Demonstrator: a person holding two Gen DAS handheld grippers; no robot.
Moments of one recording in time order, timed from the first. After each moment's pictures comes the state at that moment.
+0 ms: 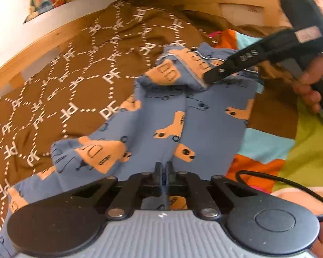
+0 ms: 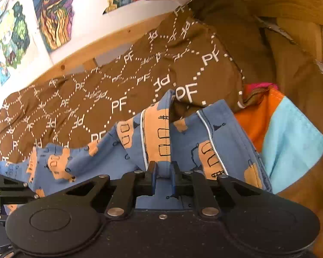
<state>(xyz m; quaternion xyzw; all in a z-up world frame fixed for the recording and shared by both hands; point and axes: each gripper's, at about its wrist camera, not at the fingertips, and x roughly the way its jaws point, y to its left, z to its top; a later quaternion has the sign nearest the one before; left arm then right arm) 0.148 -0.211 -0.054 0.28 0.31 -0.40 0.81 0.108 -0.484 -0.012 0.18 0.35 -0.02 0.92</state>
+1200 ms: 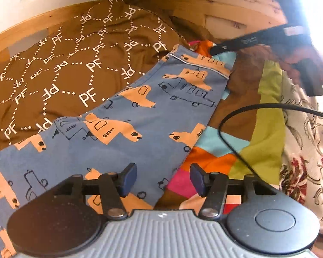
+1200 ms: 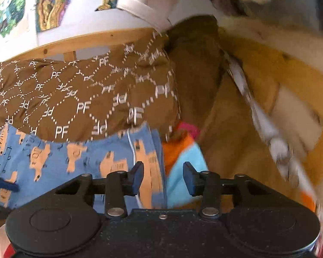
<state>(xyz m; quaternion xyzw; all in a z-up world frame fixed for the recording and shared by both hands) 0.128 -0.182 -0.042 0.20 0.36 -0.47 0.78 0.086 -0.521 0.049 0.02 0.38 -0.08 0.92</state>
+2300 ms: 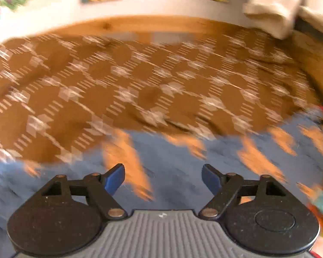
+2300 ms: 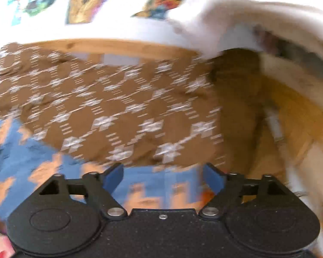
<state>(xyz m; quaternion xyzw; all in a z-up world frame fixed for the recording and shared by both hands) 0.220 -0.087 -0.016 0.09 0.34 -0.18 0.92 0.128 -0.467 0.038 -0.06 0.34 -0.02 0.94</state>
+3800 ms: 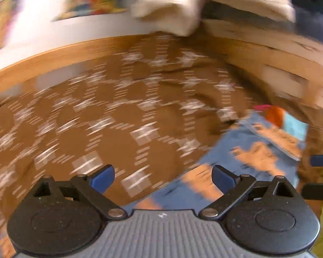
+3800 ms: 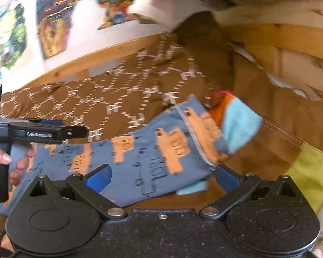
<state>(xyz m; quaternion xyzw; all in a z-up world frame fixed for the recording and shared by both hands) 0.229 -0.249 -0.020 0.16 0.27 -0.41 0.86 0.032 -0.461 0.017 0.14 0.32 -0.11 0.93</state>
